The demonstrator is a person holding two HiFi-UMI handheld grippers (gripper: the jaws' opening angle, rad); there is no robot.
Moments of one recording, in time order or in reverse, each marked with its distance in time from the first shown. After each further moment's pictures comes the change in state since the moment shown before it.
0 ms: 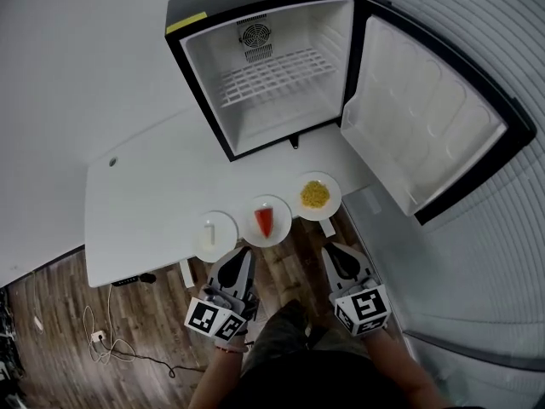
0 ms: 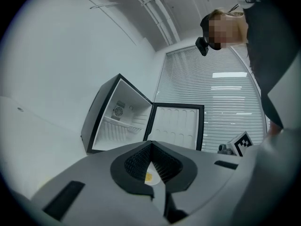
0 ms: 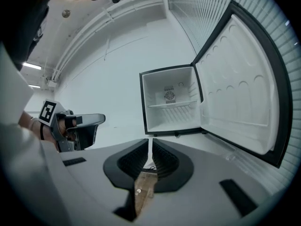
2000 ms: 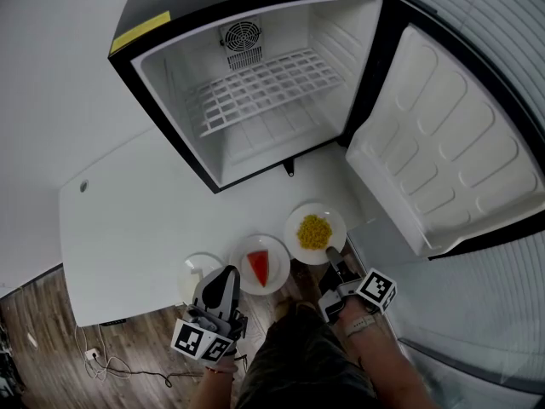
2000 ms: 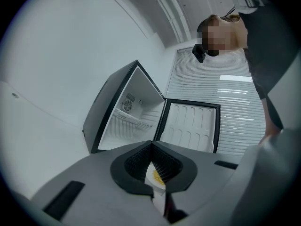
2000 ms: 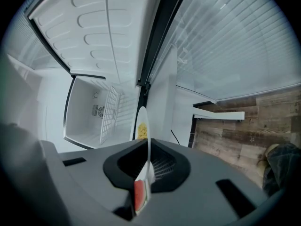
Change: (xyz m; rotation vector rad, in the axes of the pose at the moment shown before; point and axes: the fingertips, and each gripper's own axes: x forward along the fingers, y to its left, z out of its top) left arm 0.068 0.091 -0.016 -0.069 0.025 0.007; right arm 0.117 -0.115 -0.096 1.366 -0.056 -0.137
